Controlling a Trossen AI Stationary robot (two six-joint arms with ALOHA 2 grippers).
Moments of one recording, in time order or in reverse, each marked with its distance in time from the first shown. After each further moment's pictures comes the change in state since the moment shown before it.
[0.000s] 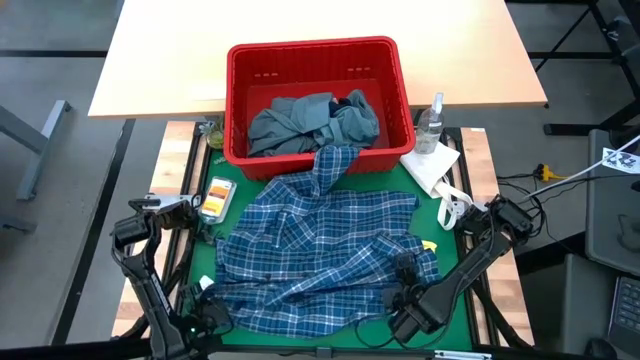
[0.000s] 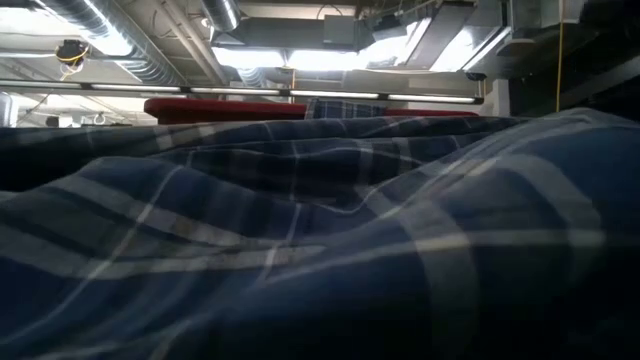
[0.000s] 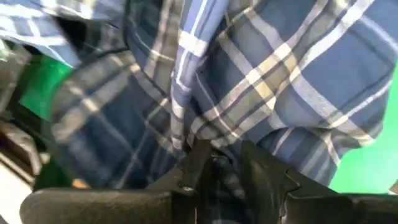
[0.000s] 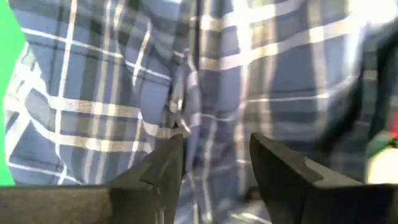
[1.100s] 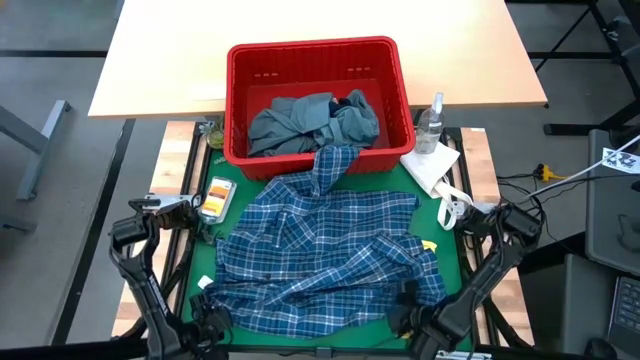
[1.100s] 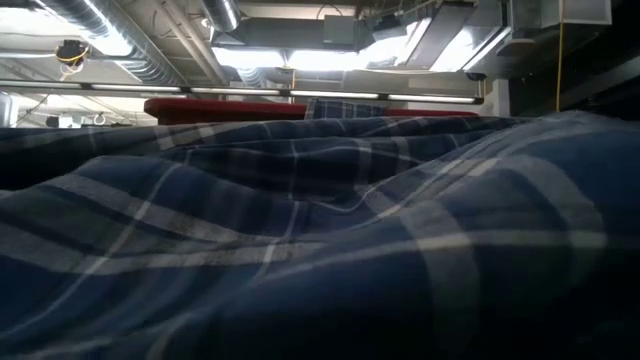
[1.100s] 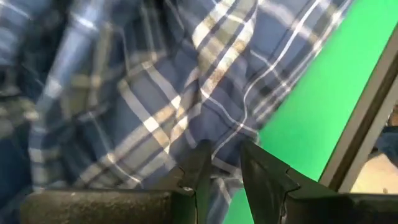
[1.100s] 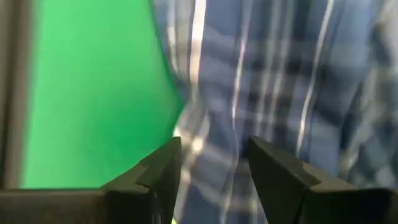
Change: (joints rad) left arm -0.027 0.001 -0.051 0.251 -0.205 -0.036; right arm 0.153 0.000 -0.131 0.431 0.040 0.215
